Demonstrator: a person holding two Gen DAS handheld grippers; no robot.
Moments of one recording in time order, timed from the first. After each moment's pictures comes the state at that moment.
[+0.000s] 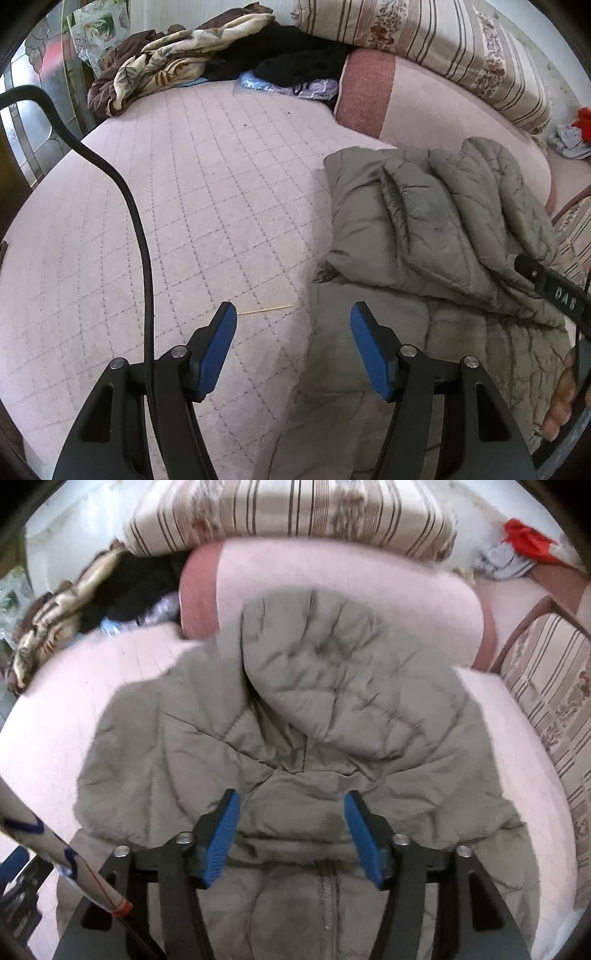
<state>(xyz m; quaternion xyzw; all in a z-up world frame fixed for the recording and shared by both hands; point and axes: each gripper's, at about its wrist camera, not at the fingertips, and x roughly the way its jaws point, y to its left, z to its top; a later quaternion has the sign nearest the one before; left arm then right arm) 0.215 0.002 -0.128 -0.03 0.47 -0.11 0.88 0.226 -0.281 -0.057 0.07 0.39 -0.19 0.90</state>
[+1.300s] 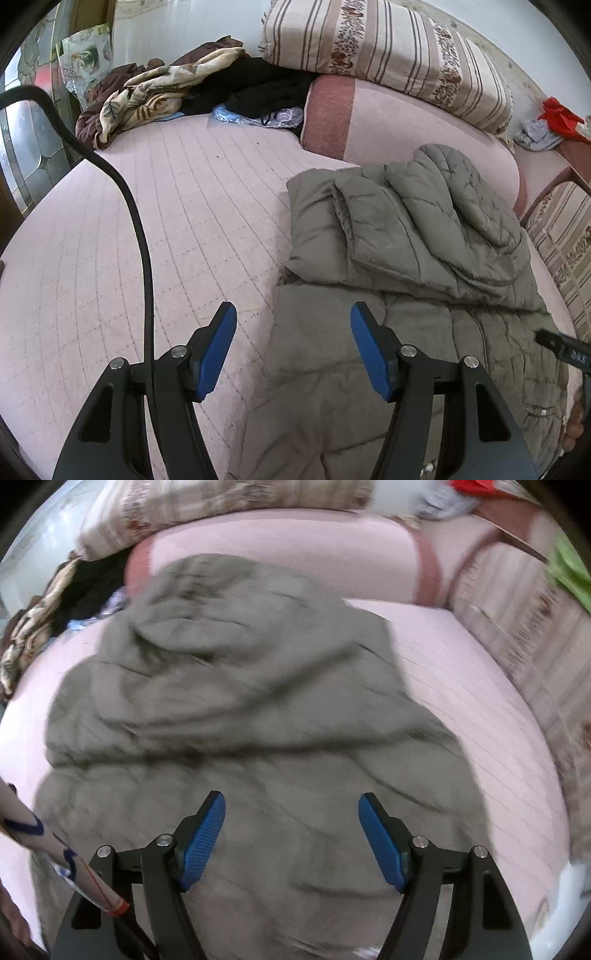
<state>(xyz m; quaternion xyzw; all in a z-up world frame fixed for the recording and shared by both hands) 0.175 -0.013 -0.111 -0.02 0.41 -0.15 0.90 0.121 -0.368 -0.076 0.13 0.45 -0.22 0.85</state>
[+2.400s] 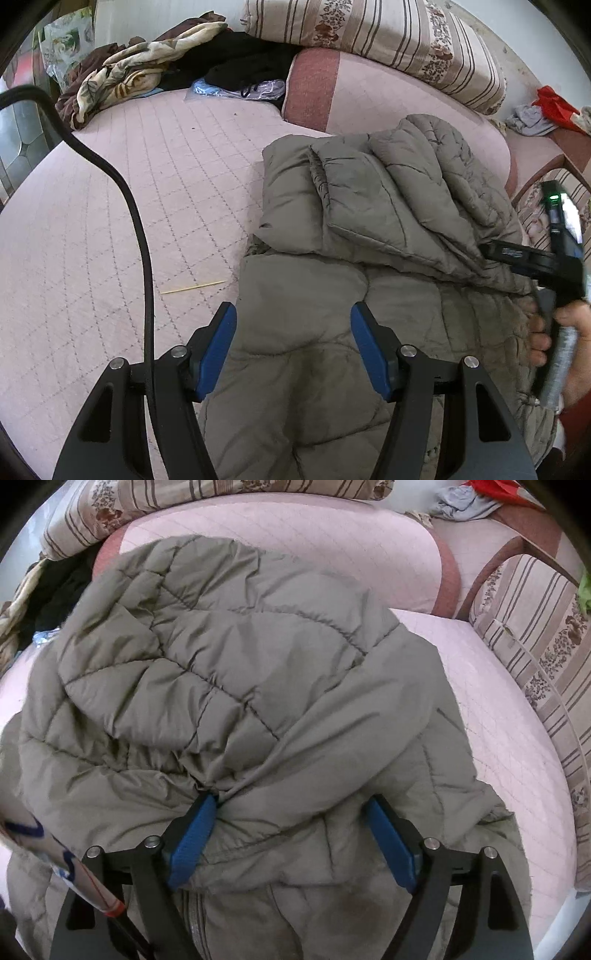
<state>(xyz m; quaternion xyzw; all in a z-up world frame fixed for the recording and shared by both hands) 0.178 -0.032 -0.132 -0.02 0.45 -0.17 0.87 0.235 -0.381 -0.101 0.12 0.45 -0.24 0.85</state>
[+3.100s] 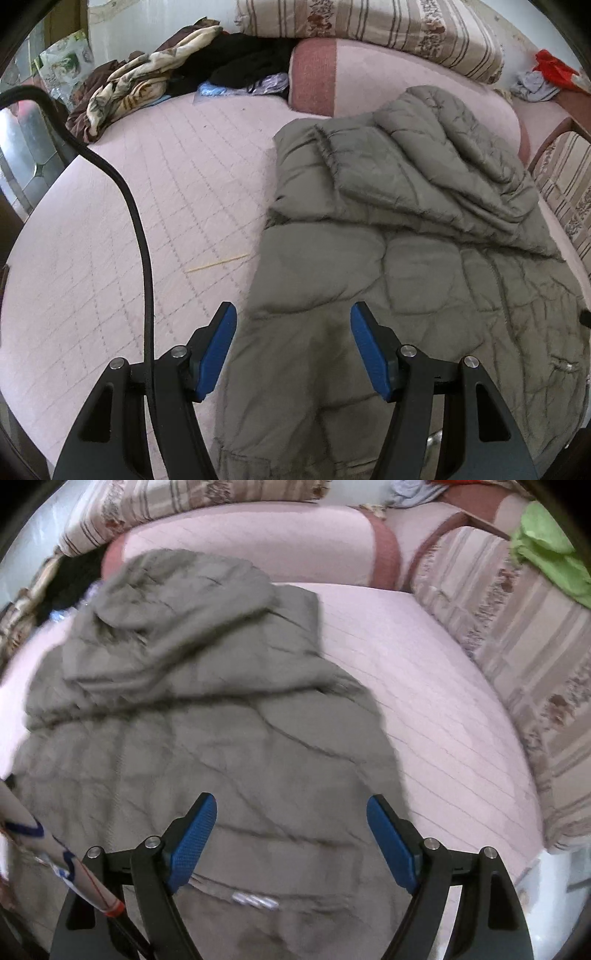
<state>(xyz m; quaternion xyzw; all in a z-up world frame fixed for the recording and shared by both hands) 0.153 -0.027 -0.140 0.04 0.46 -0.14 0.88 0.035 -0.402 -0.087 0.11 0.47 -0.26 0.84</state>
